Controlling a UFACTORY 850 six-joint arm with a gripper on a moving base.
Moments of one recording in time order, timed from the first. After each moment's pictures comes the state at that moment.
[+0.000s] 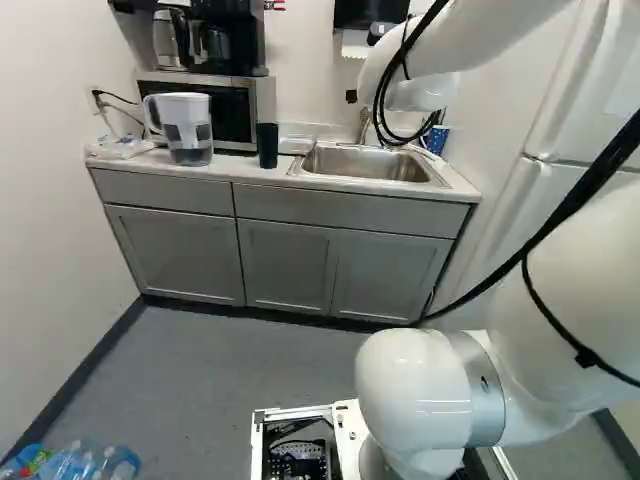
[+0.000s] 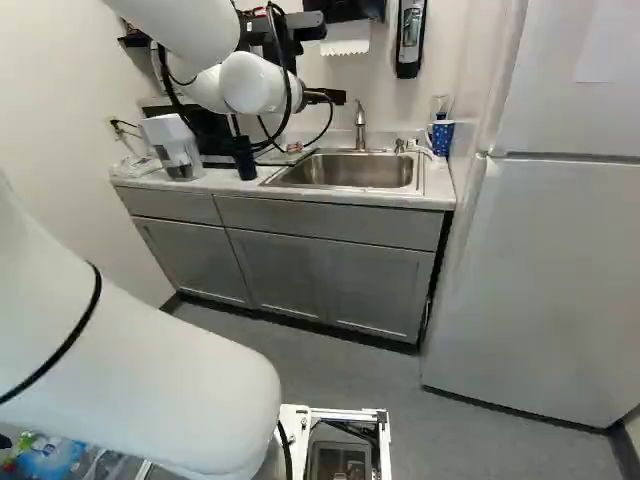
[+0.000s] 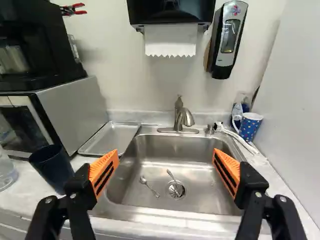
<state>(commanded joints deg) -7.0 13.1 -47.9 0.0 20.3 0.0</state>
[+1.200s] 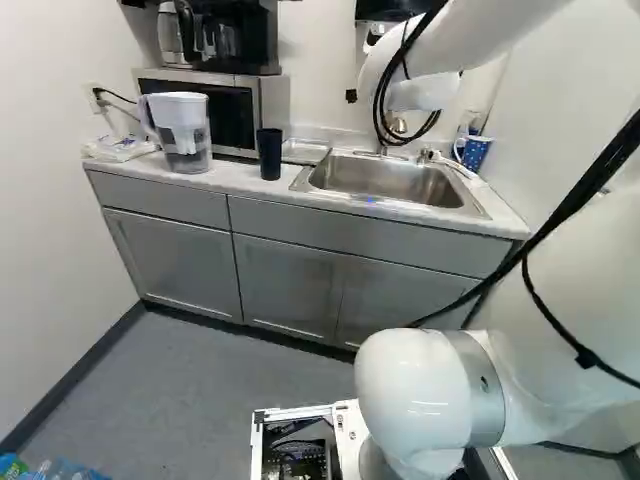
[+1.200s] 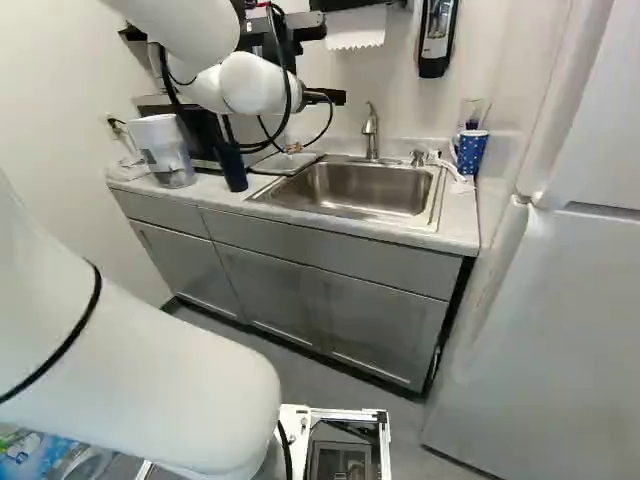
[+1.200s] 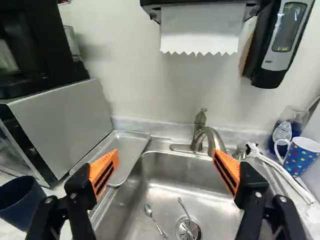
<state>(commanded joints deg) -7.0 13.1 -47.9 0.0 20.3 0.0</state>
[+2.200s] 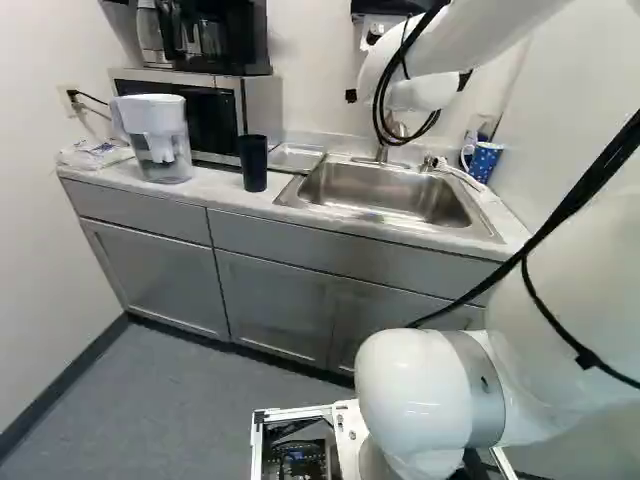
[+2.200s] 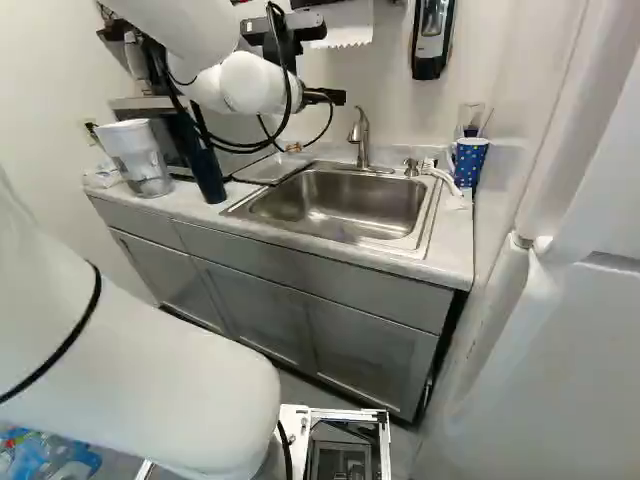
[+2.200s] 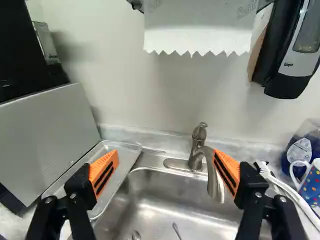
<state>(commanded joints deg) -7.1 12.7 -48.3 0.0 20.3 0.0</state>
